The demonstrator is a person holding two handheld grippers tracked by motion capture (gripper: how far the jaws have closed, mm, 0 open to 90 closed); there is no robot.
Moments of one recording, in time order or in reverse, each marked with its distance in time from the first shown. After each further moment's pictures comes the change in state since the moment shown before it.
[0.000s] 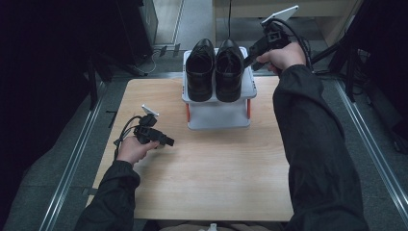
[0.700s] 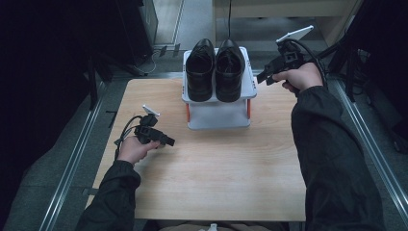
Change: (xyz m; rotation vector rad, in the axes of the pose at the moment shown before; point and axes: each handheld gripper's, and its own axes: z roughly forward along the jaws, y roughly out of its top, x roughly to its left) left arm -0.002 0.001 0.002 -0.001 0.006 0.007; right arm -0.053 -0.037 0.010 -0.009 0.023 -0.059
